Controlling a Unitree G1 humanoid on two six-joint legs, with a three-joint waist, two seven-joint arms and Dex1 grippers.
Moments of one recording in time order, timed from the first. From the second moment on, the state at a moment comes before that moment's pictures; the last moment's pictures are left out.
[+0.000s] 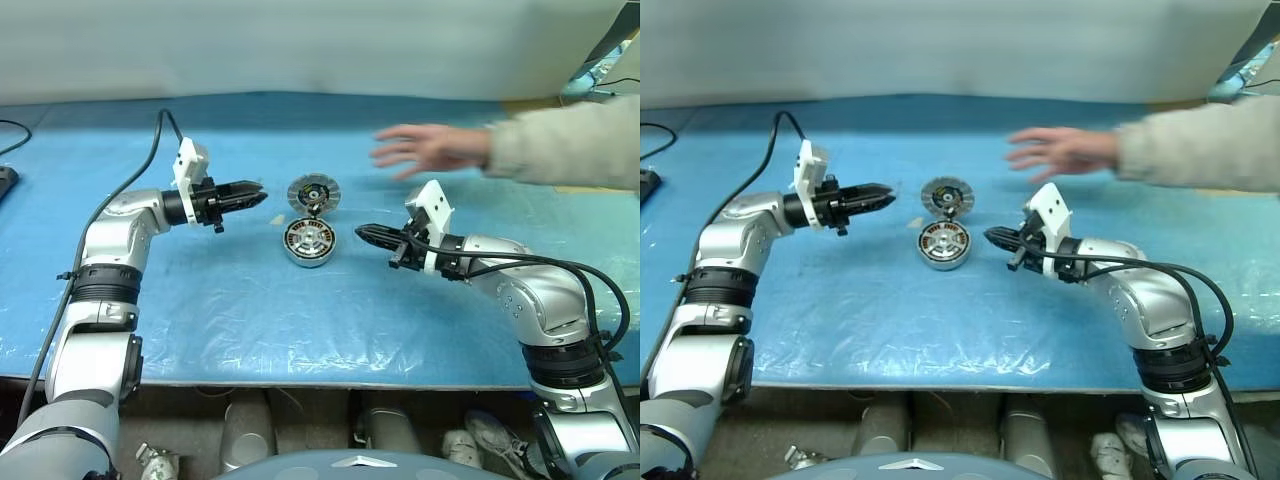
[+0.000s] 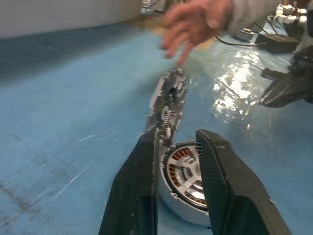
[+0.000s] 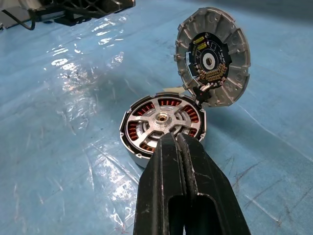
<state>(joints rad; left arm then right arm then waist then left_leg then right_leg) -0.81 0.53 0.09 0.60 -0.38 0.31 -1.23 -0.40 -0.55 0.05 -0.32 0.51 0.81 0.70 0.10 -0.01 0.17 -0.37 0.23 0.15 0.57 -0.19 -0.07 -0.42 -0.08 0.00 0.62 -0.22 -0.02</state>
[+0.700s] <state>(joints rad) -1.24 0.22 0.09 1.33 -0.12 -0.04 -0.87 -0.36 -0.57 0.05 -0.33 0.51 0.84 0.65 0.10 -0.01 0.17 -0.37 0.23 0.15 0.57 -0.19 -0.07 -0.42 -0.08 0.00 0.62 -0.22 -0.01</state>
